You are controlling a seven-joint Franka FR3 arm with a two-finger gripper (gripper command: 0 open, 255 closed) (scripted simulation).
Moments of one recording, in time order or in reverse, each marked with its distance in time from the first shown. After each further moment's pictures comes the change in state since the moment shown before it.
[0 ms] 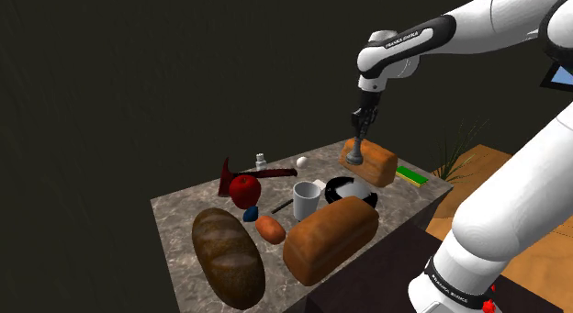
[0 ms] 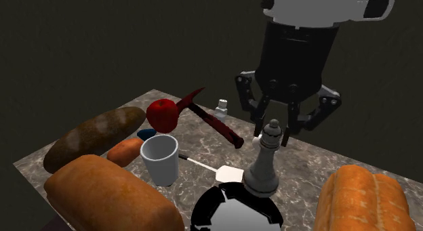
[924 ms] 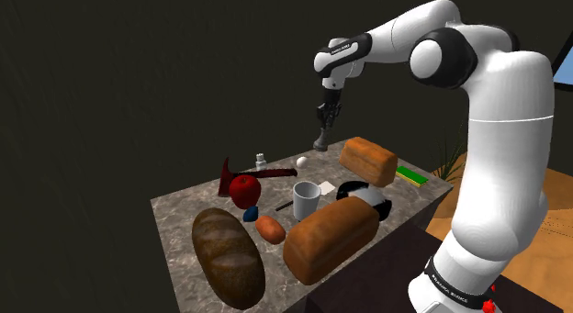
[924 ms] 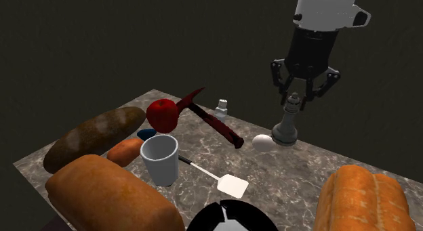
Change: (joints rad) arm -0.004 0.572 0.029 0.610 0.169 -0.060 -0.035
